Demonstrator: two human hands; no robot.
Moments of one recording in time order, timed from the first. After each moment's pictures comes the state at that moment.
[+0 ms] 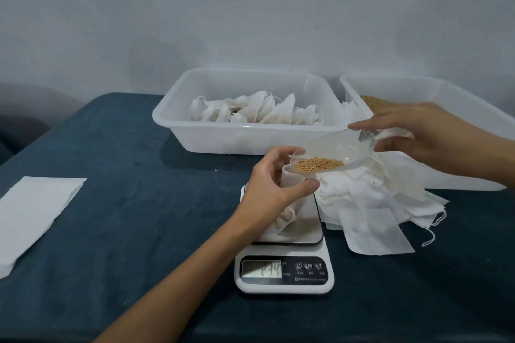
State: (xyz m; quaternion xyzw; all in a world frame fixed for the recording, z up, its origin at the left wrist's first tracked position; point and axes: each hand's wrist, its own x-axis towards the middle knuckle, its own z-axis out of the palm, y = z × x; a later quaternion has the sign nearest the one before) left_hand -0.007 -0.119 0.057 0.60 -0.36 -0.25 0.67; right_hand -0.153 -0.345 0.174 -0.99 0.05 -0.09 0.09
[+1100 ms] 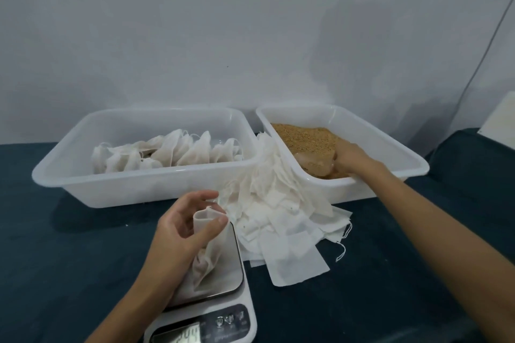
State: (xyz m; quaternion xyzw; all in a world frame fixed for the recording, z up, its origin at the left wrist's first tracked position) left_hand -0.013 -0.120 0.062 0.58 -0.35 -0.25 0.69; right_hand -0.149 -0.494 0.108 -0.86 0.50 0.02 0.03
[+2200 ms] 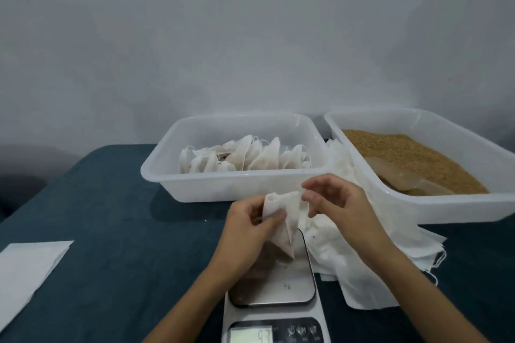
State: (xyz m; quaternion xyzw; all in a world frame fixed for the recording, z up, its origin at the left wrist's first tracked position) left_hand 0.021 -0.129 0.053 0.64 -0.41 -0.16 0.63; right_hand -0.106 -0.284 0.086 -0.73 0.13 -0.32 0.60
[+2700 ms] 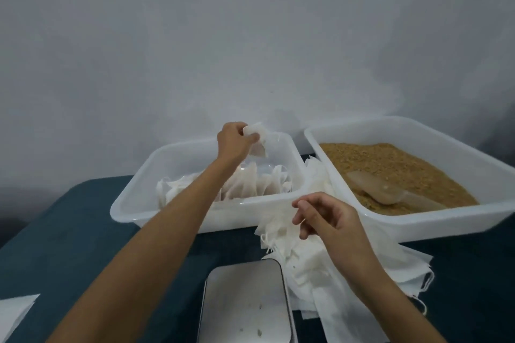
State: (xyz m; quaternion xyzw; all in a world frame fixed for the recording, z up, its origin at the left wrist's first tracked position) left_hand 0.155 -0.299 0.149 0.78 -0.34 0.00 0.52; right_hand -0.112 -0.303 0.085 -0.67 0.14 -0.36 0.64
